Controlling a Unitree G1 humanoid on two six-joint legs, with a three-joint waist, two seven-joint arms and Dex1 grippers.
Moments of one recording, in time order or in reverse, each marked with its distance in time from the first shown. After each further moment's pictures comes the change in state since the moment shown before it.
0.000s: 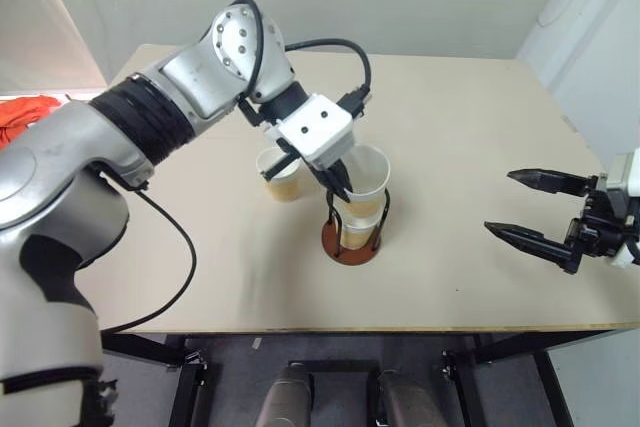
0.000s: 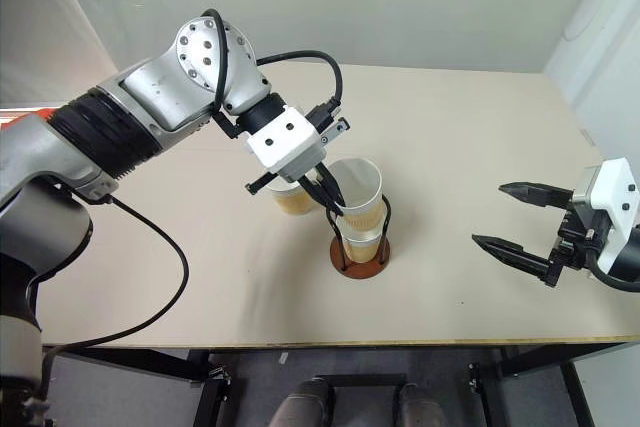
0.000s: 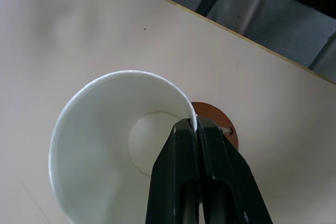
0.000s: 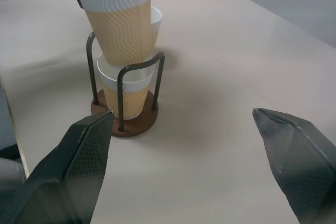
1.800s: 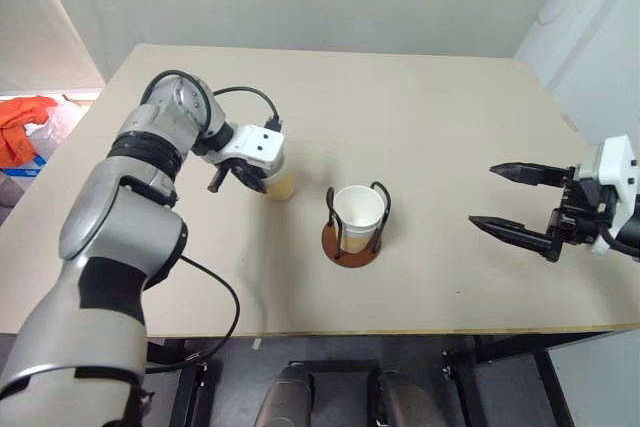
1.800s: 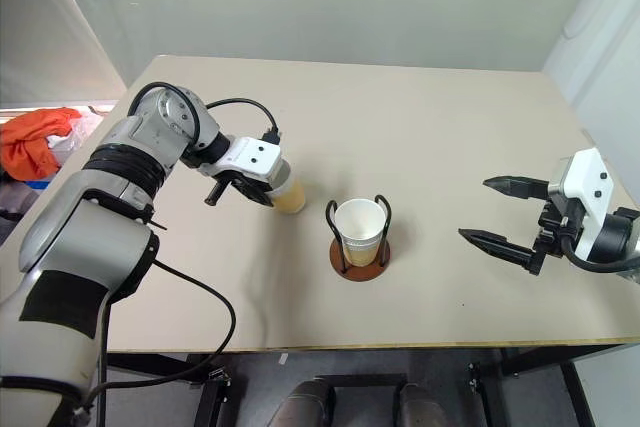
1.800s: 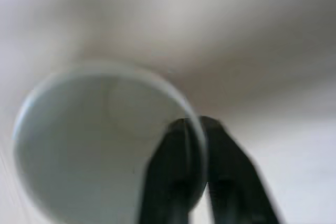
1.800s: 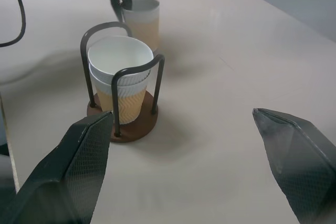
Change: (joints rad) left arm 0.240 -0.188 0.626 0.786 0.952 -0.028 0.062; right arm -0.102 -0.023 0.125 0.049 -0.026 -0.014 -0.013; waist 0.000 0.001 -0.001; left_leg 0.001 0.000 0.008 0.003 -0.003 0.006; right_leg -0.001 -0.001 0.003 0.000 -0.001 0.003
